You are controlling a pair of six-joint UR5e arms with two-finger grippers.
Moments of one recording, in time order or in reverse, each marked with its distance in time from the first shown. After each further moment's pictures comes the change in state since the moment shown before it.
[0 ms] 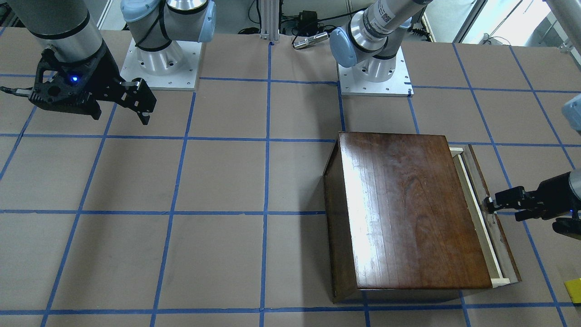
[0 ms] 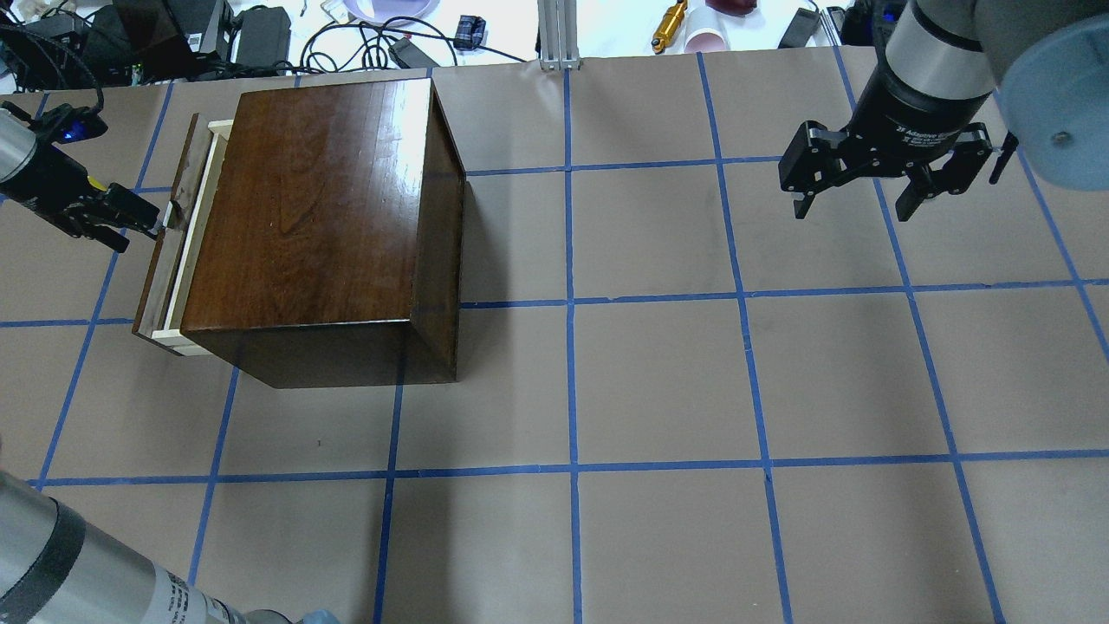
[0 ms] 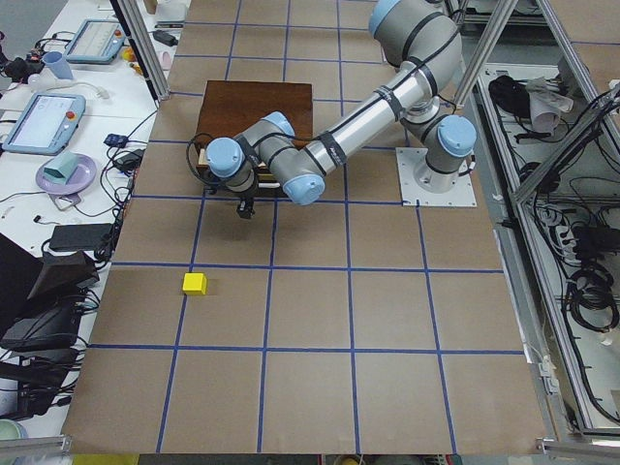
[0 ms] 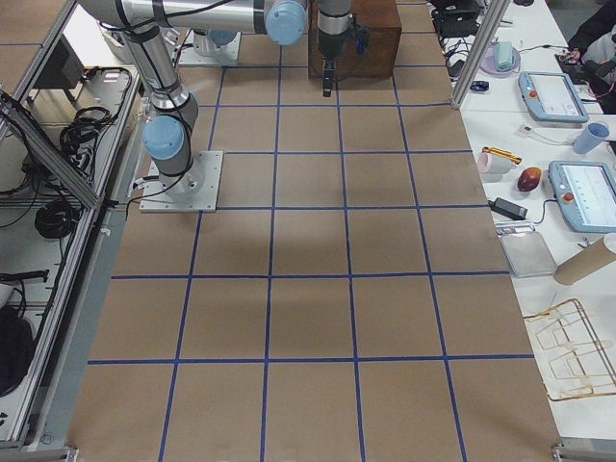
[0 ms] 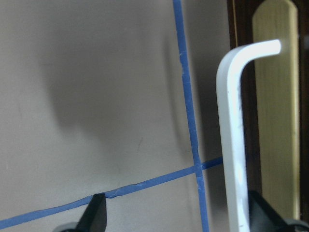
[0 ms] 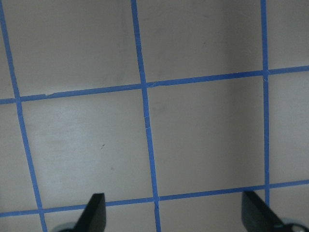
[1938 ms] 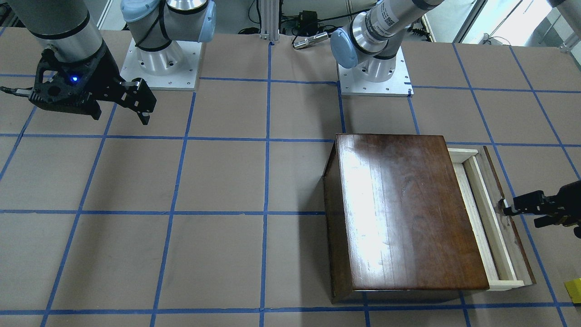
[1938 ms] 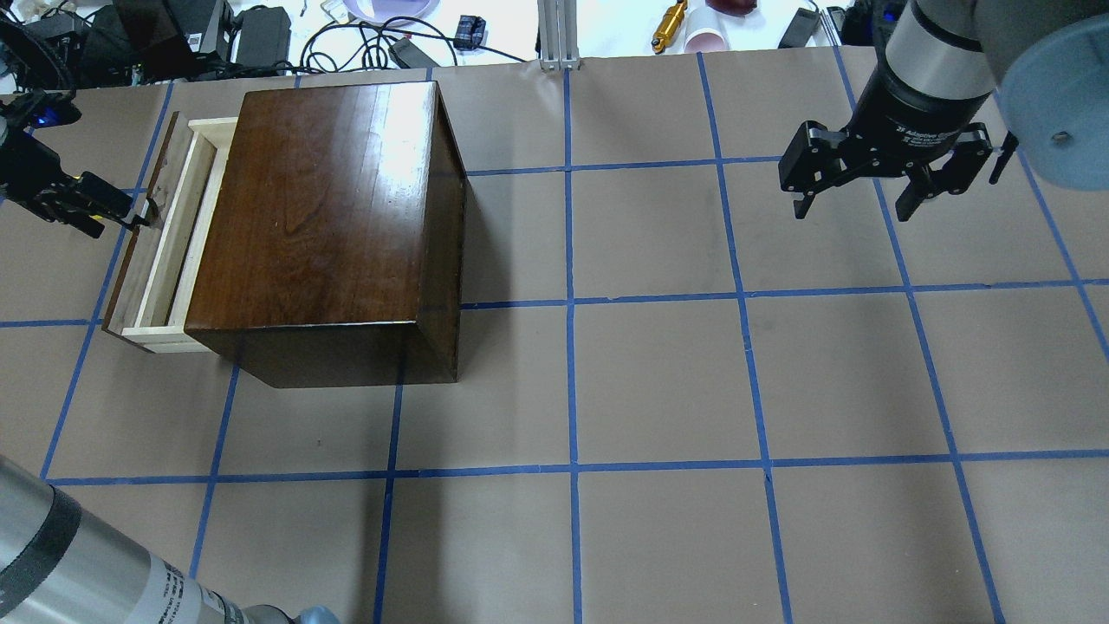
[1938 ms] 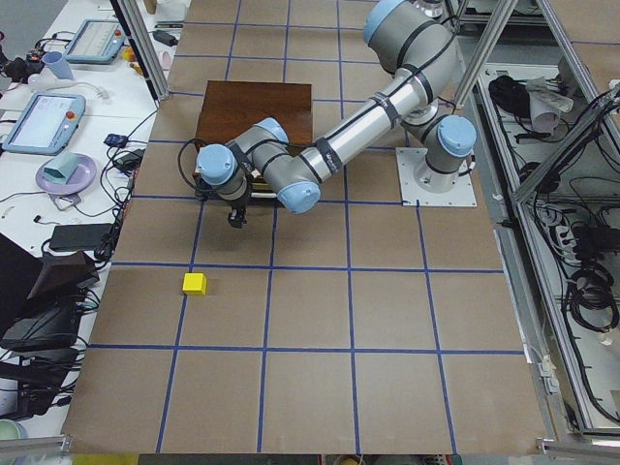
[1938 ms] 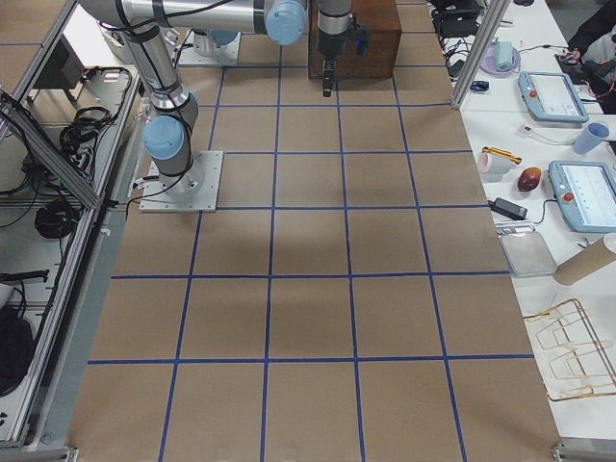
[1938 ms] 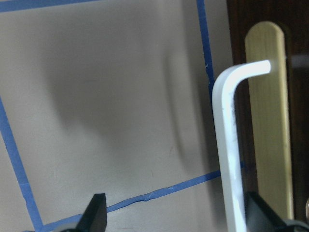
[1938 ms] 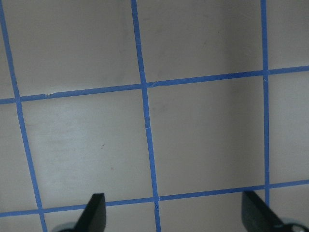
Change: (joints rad) left arm 0.021 -0.043 0.090 -0.018 0.018 0.058; right arm 0.000 0.000 0.000 0.000 0.000 0.000
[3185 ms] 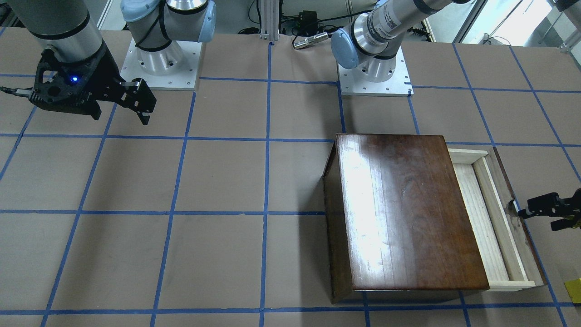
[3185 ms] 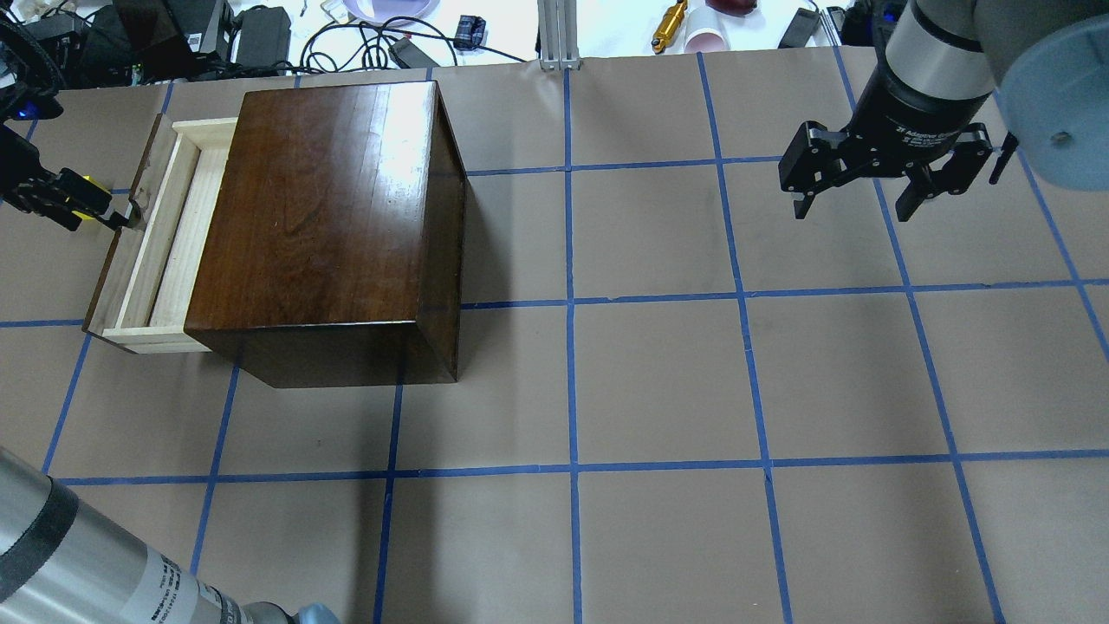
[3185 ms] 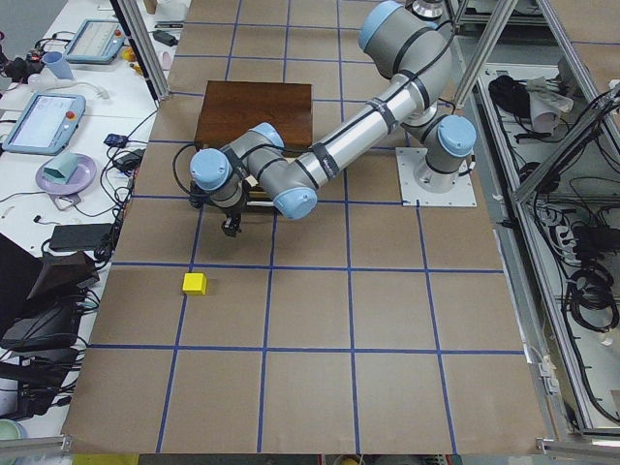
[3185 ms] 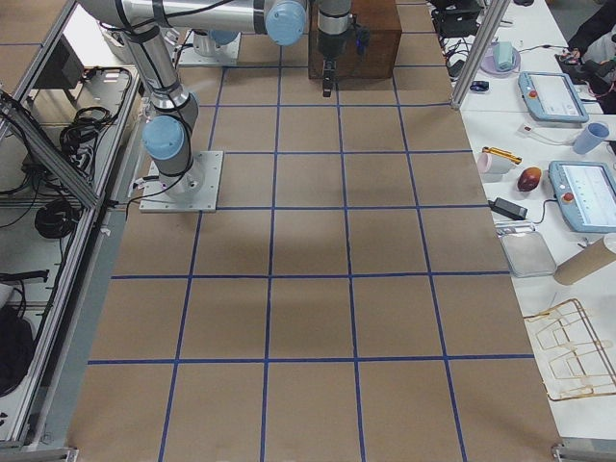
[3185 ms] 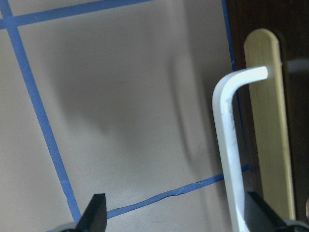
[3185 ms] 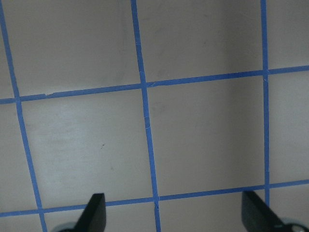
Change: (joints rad) left arm 0.015 -0.028 0.063 -0.001 0.041 0.044; right arm 0.000 0.000 0.001 0.000 0.000 0.000
